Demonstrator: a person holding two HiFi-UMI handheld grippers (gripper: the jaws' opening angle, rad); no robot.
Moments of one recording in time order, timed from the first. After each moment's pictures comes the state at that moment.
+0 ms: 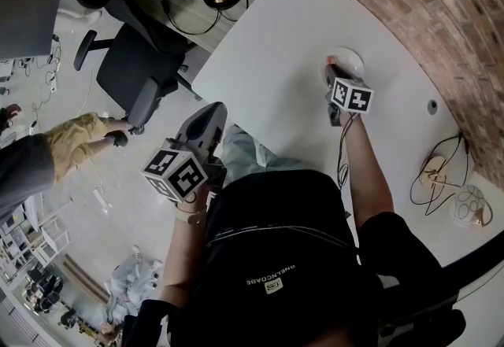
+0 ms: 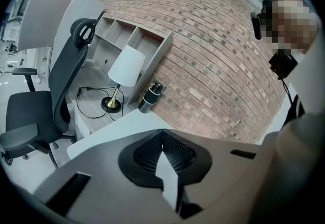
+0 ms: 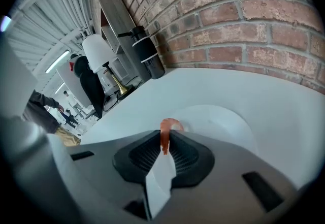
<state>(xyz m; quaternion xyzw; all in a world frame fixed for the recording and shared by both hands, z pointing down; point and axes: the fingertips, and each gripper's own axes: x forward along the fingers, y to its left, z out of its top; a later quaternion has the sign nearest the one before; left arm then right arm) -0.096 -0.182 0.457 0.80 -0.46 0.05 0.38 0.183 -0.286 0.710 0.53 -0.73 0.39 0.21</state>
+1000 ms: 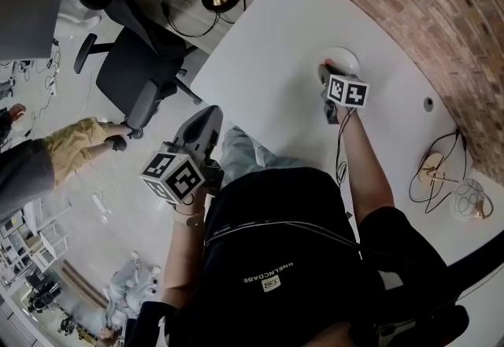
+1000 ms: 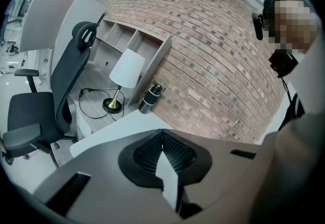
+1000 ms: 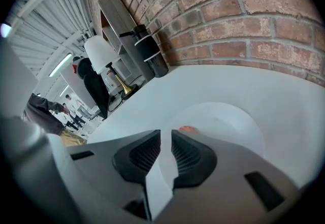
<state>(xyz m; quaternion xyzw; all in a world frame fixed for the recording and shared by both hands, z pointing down) -0.102 -0.167 0.451 0.80 -0.47 0.05 0.37 0.172 -0.285 0.710 0.50 -0.74 0.40 0.20</state>
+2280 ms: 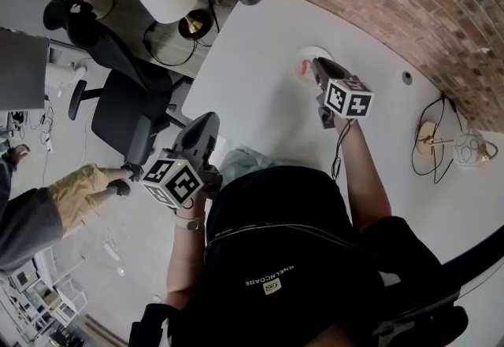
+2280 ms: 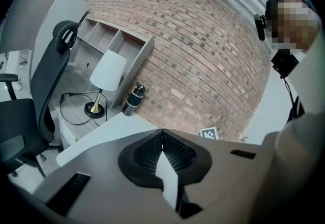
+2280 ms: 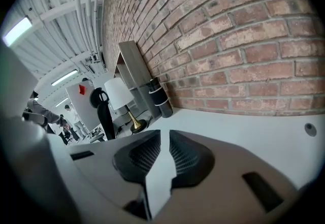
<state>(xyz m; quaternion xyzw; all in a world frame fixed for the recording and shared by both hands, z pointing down) -0.085 -0.159 0.430 0.85 -0.39 0.04 0.34 0.191 -0.256 0.558 0.57 -0.76 0.31 0.08</state>
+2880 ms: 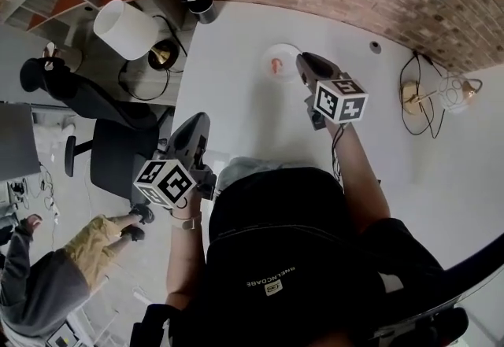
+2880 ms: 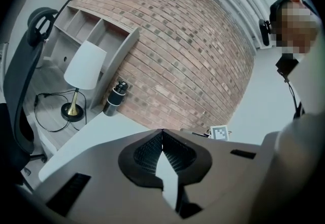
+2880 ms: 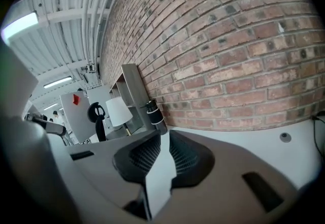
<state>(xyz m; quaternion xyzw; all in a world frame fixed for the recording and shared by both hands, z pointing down) -0.059 -0.177 0.421 0.90 -0.29 0.04 0.33 0.208 -0.205 0.482 0.64 -0.73 0.24 0.02</state>
